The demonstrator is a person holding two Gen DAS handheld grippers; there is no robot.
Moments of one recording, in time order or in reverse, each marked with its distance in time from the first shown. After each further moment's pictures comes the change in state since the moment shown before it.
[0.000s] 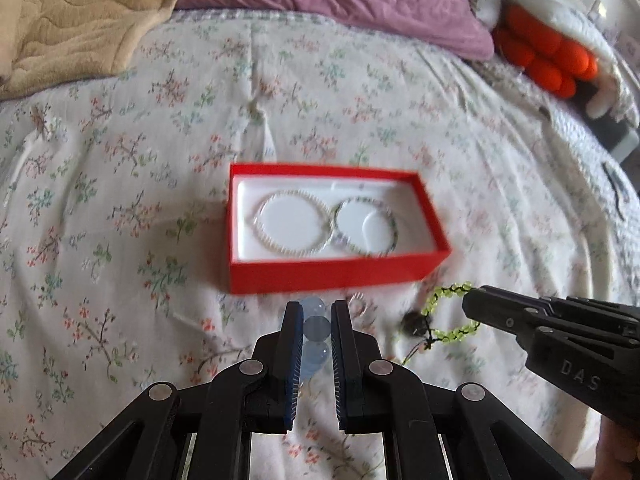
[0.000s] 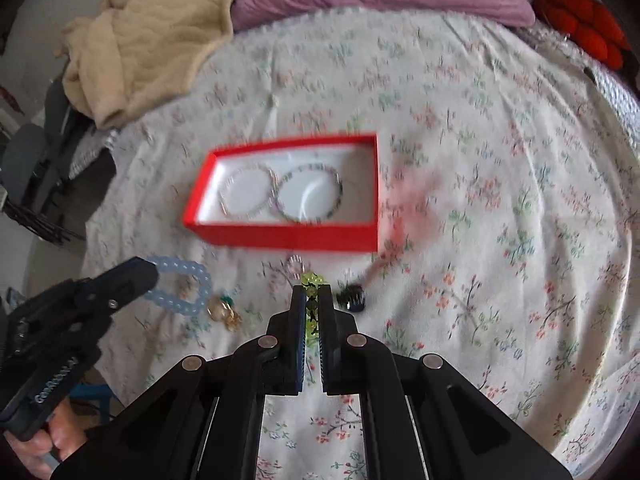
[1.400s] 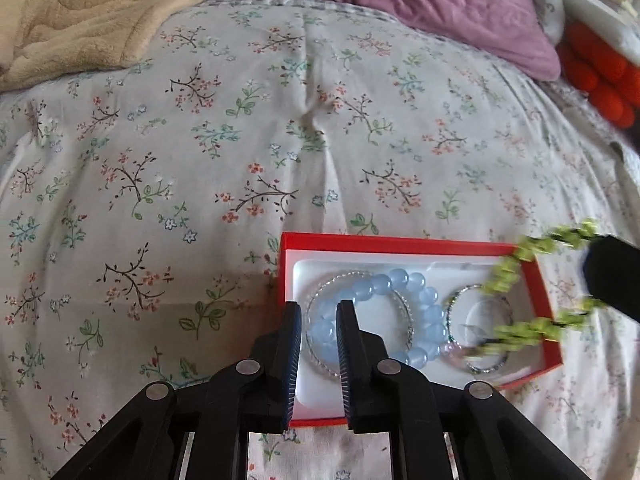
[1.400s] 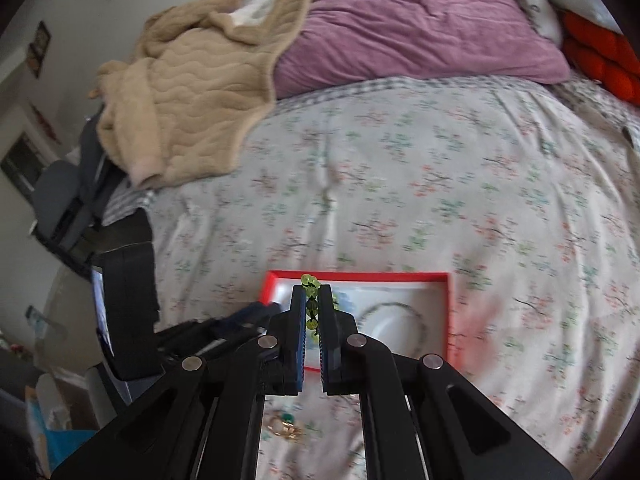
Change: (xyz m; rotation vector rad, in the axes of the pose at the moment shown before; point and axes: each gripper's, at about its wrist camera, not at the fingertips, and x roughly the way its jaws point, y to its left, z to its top) left arm 0.087 0.040 0.049 -0.075 -0.005 0.092; right arm 0.012 0.042 0.083 -0.037 -0.201 0.143
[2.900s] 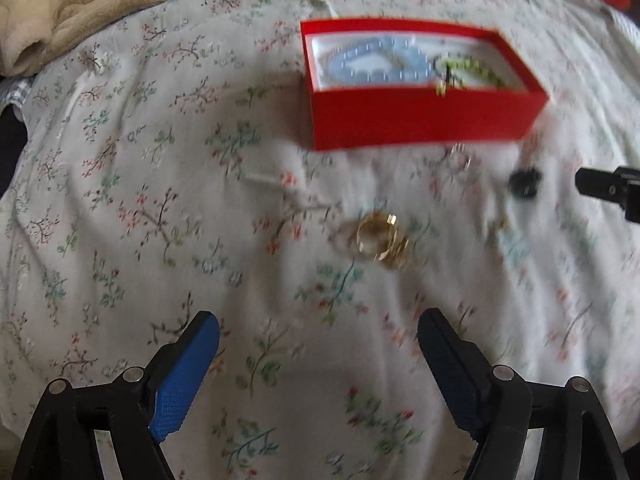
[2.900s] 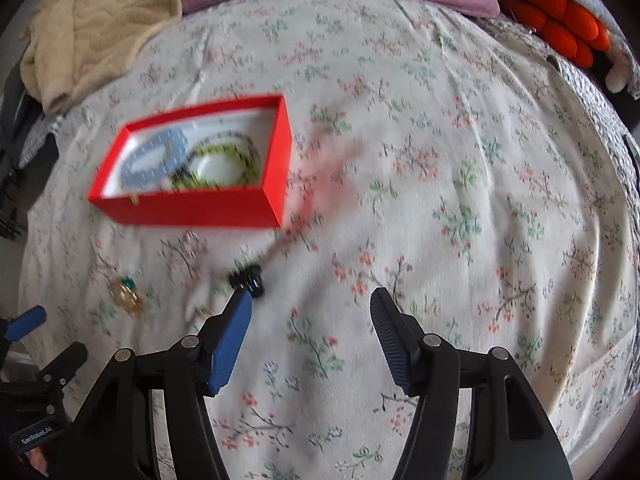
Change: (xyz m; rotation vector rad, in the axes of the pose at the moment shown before) left arm -0.060 -0.006 -0.131 0.180 0.182 0.189; right arm -0.010 -0.085 -0.107 0.014 0.251 -0.344
